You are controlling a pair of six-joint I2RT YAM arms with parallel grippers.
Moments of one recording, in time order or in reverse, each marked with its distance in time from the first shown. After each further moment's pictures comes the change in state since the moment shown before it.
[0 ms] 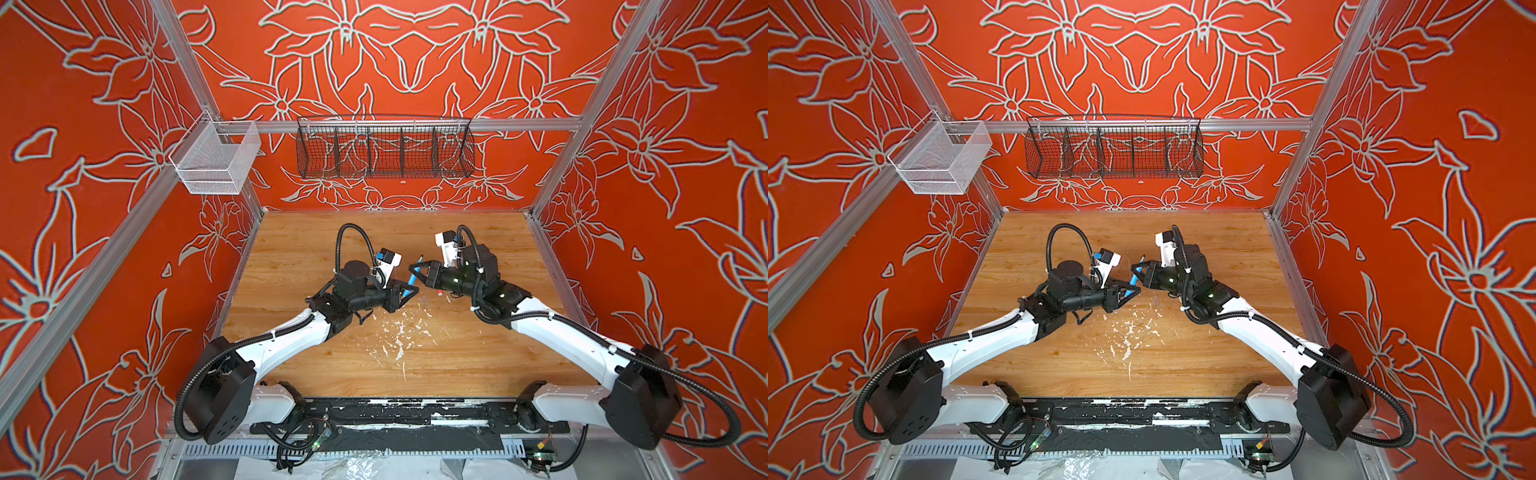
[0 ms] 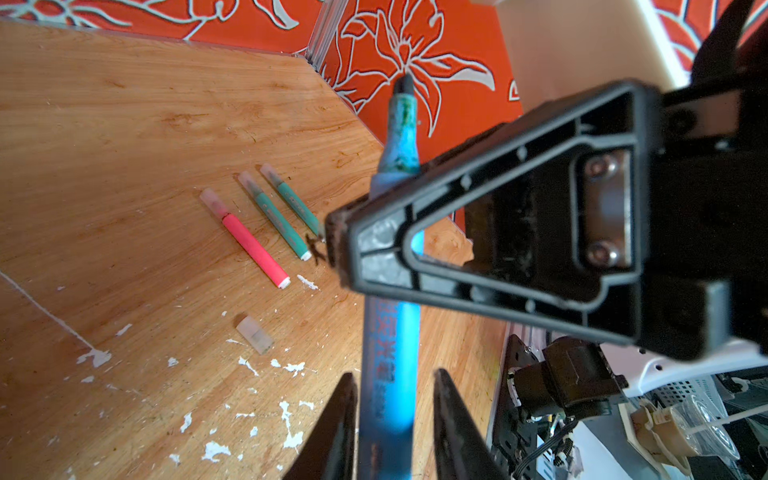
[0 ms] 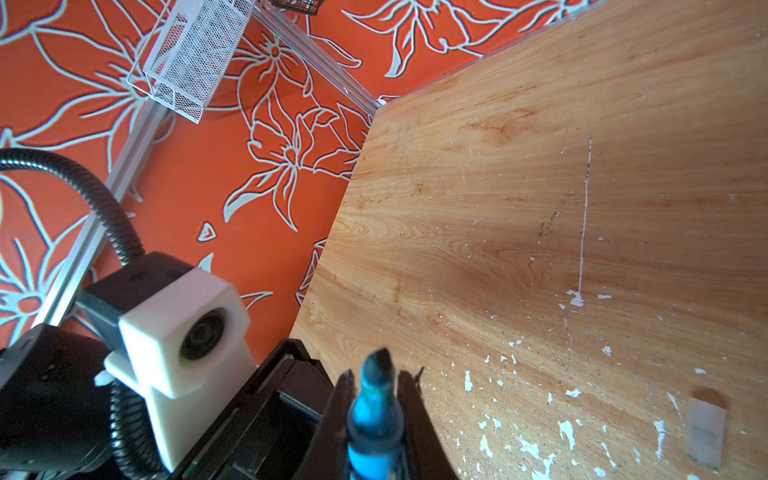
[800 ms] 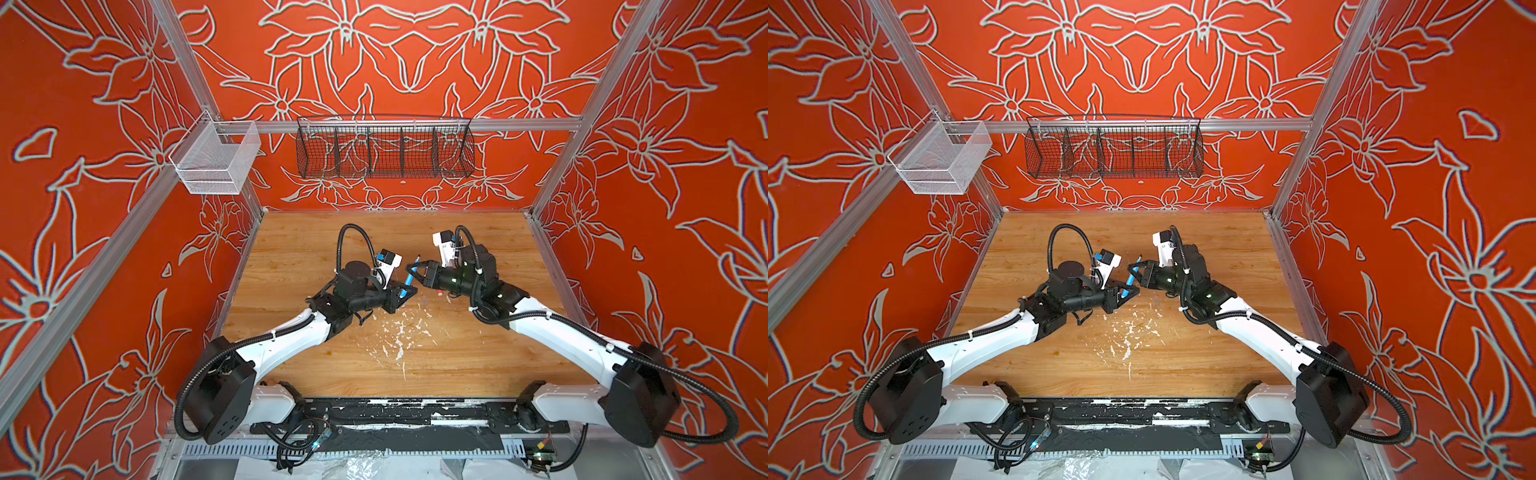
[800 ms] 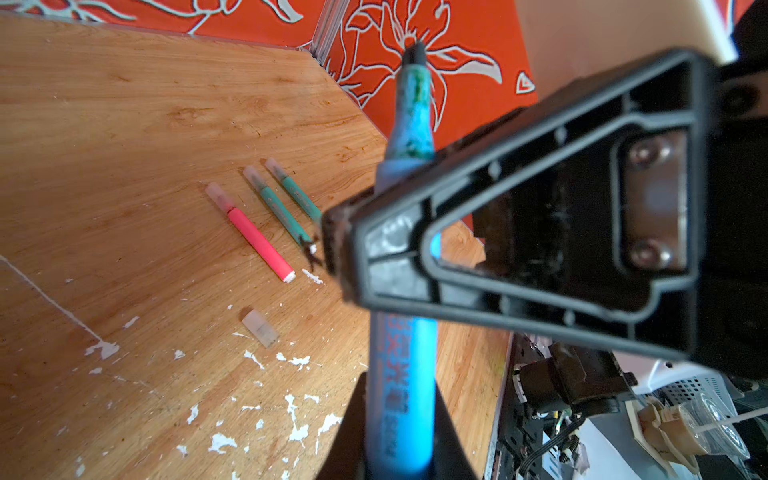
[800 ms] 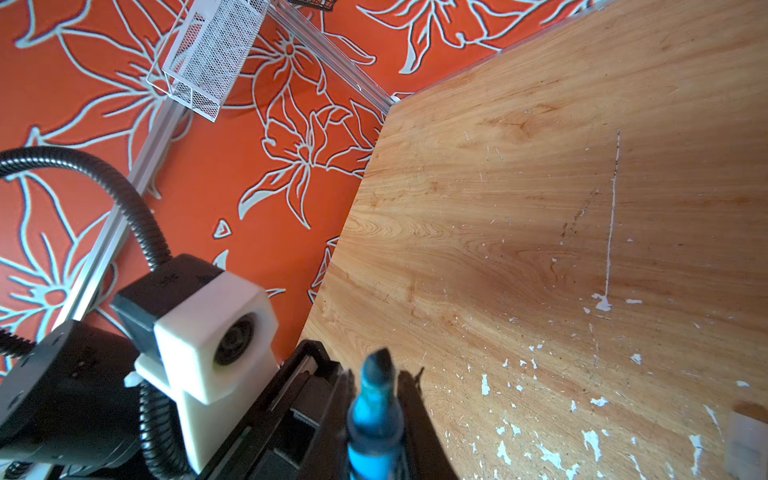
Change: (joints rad) left arm 0.000 0.000 0.001 -0.021 -0.032 0.021; right arm 0.013 0.012 0.000 0.030 -0.014 0.015
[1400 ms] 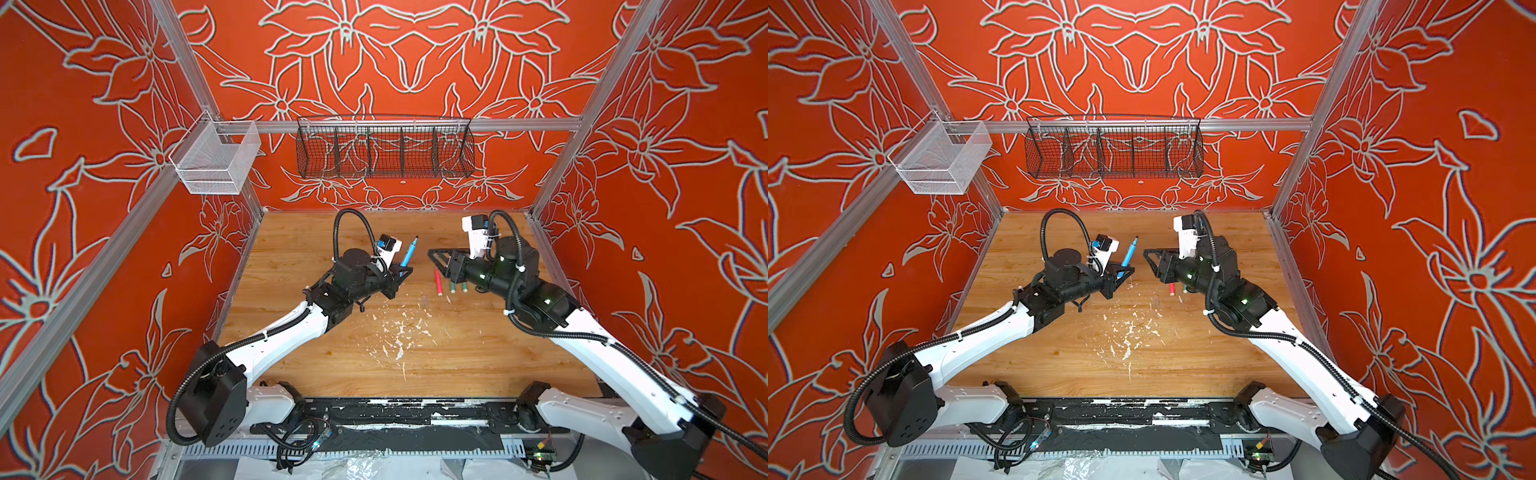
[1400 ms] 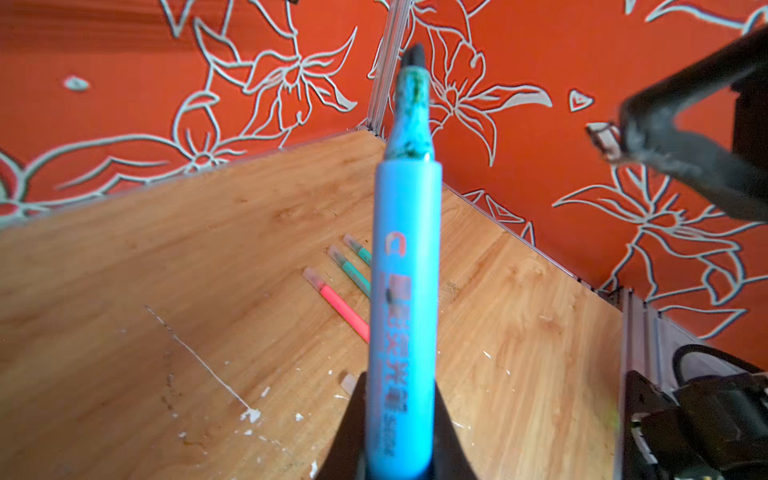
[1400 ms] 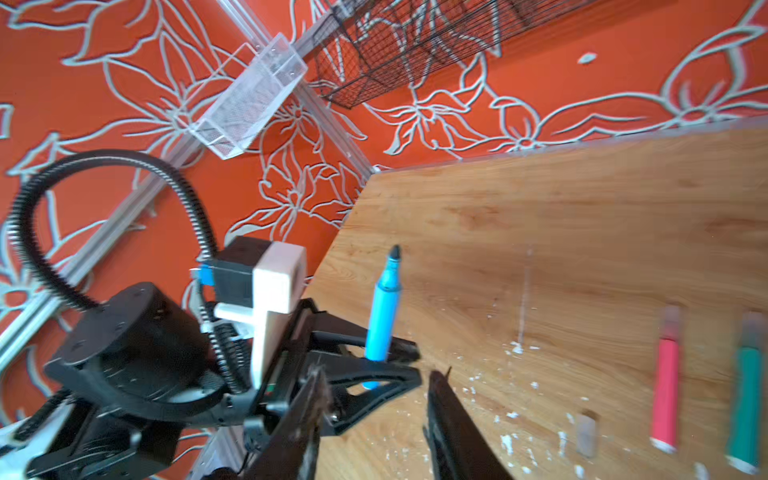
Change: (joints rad) left arm 0.006 -0.023 0.137 -0.097 -0.198 0.282; right arm -0.041 -0.197 0.233 -0.450 0.237 -0.237
